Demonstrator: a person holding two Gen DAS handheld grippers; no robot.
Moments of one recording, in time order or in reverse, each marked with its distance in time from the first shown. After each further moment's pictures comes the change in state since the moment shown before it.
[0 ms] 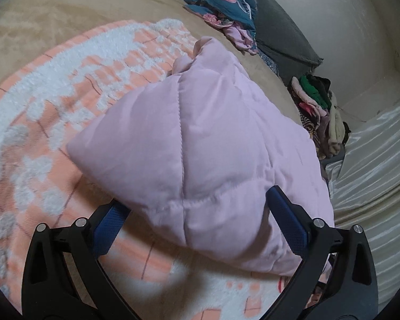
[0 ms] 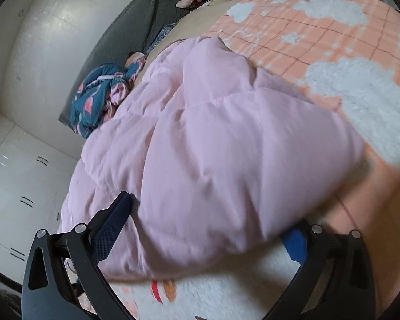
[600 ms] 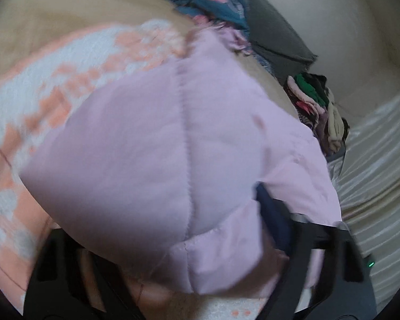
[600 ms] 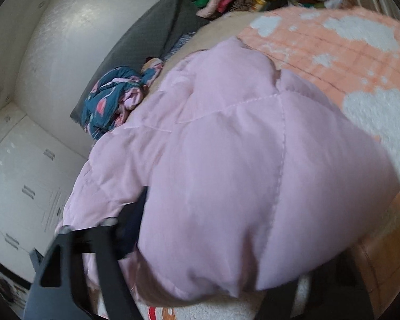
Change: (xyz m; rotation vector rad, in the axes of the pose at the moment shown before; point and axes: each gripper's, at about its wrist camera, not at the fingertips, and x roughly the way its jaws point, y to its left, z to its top) left arm 0.020 -0.019 0.001 0.107 -0.050 0.005; right arm 0.001 0.017 0.004 -0.162 -0.074 0.038
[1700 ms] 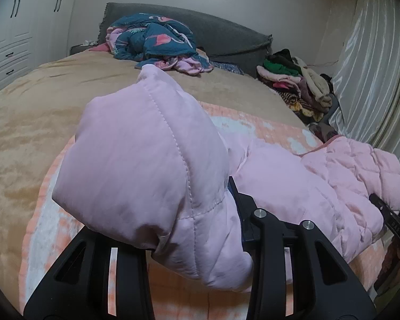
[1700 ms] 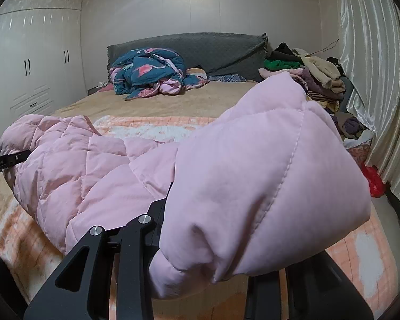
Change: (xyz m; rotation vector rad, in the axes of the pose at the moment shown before) left arm -0.146 -0.073 -0.071 0.402 -0.129 0.091; right arm -0.169 0.098 -0.087 -0.677 -0.113 -0.198
